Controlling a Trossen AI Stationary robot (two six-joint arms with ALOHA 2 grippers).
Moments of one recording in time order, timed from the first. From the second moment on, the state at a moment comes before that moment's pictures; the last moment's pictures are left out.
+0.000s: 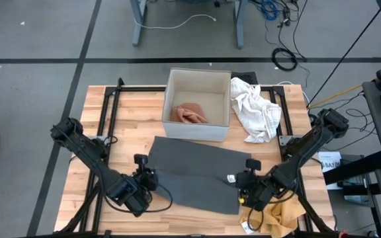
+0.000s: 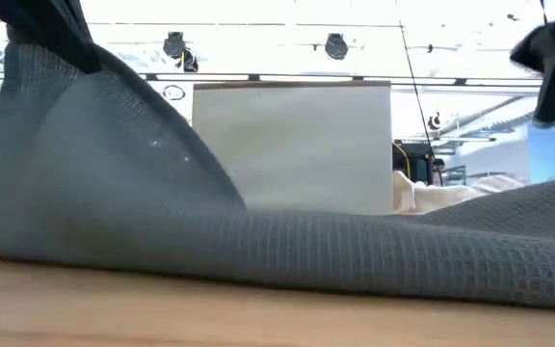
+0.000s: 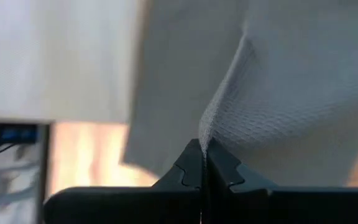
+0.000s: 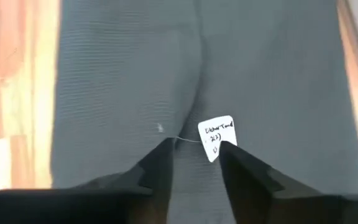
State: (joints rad) left arm -0.74 1.63 1.26 -1.14 -0.69 -0.60; right arm 0.76 1.49 0.97 -0.72 0.45 0.95
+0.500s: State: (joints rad) left arm -0.73 1.64 1.22 -1.02 -0.66 -0.55; right arm 0.73 1.60 0.76 -0.19 0.28 0.95
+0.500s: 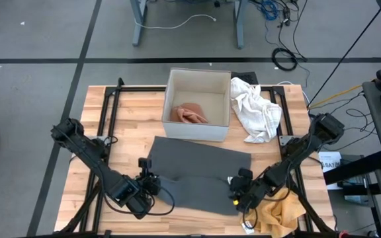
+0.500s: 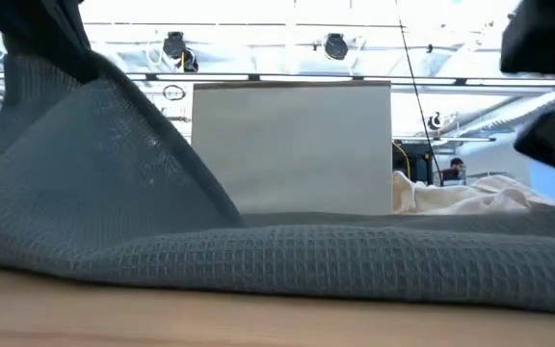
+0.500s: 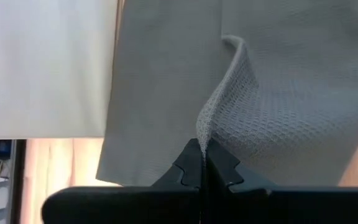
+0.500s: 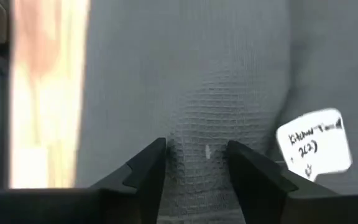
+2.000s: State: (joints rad) left arm -0.69 1.64 1.12 -0.92 -0.56 -0.51; right arm 0.65 1.76 0.89 -0.33 0.29 0.75
